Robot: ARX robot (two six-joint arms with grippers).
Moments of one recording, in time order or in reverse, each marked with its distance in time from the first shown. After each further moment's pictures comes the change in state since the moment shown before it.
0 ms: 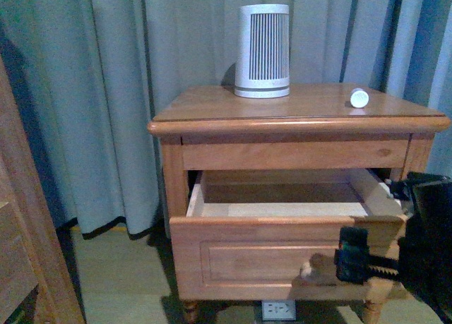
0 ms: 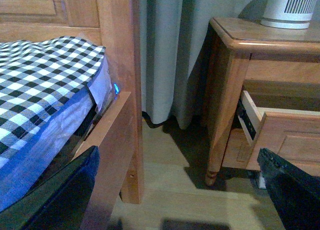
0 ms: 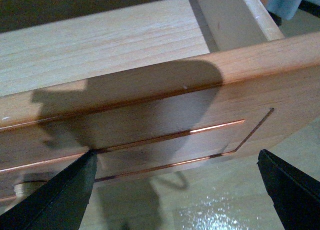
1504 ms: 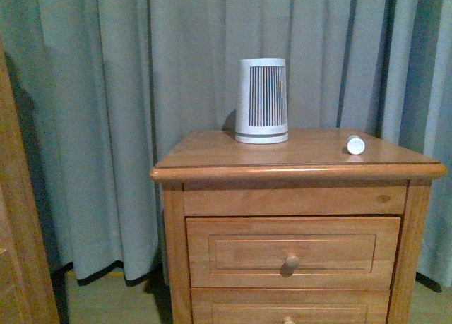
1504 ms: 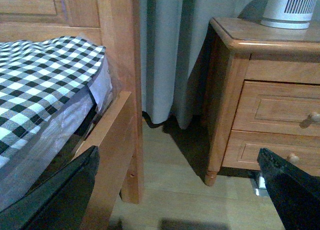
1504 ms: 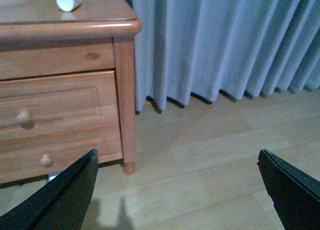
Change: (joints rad) left arm 0.000 0.000 0.000 0.000 0.000 0.000; right arm 0.022 -1.392 -0.586 -0.461 0.284 -0.261
